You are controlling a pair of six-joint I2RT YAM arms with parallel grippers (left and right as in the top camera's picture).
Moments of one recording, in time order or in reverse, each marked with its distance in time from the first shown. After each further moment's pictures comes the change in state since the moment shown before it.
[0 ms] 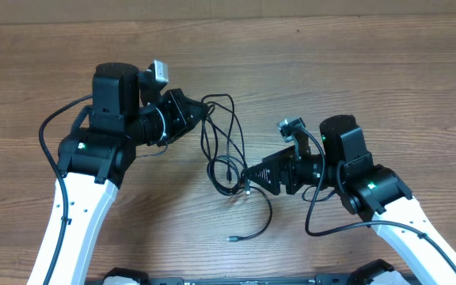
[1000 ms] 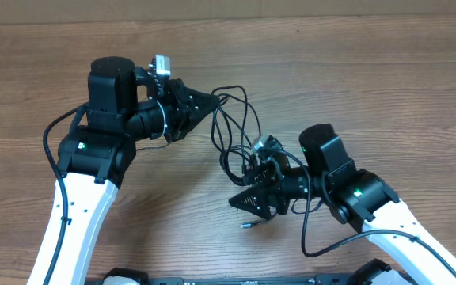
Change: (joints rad) left arm 0.000 0.000 0.000 0.130 0.171 -0.221; right arm 0.147 0.011 0.000 0.000 -0.055 -0.150
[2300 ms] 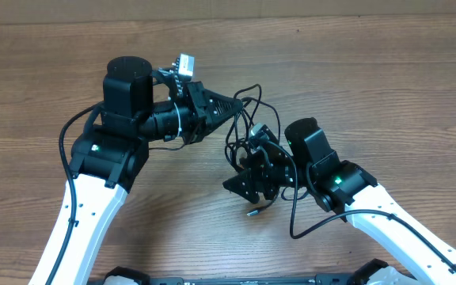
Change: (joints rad) left arm -0.100 0.000 0.000 0.104 0.080 -0.050; right arm 0.009 0.137 0.000 0.136 0.171 -0.005
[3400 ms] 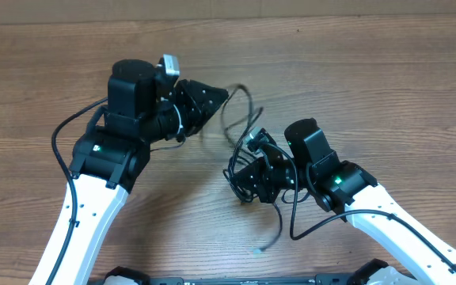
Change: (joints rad) left arm -0.008 0.000 0.000 -0.088 -0.327 0.034; right arm 0.000 0.000 0.000 -0.030 -0.067 0.000
